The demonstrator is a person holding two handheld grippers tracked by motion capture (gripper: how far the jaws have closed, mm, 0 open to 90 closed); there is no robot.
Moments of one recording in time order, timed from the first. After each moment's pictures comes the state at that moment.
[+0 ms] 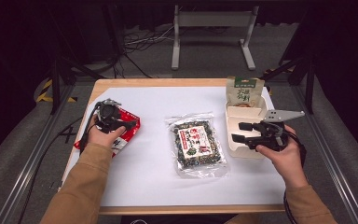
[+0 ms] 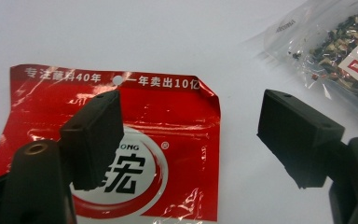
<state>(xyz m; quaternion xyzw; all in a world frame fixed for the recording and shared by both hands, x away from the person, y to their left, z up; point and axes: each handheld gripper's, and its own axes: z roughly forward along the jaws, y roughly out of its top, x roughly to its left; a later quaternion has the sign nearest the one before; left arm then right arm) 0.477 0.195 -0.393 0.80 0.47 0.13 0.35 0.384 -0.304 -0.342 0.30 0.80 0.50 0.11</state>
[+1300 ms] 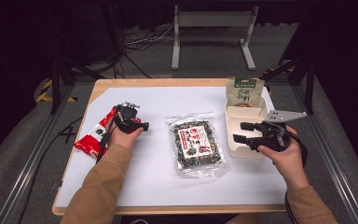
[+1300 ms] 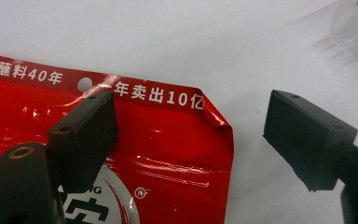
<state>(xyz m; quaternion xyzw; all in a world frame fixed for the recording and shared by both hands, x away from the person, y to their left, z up) 0.503 0.148 -0.433 0.79 0.52 0.17 0.27 0.384 -0.308 -0.345 0.31 0.80 0.51 0.11</state>
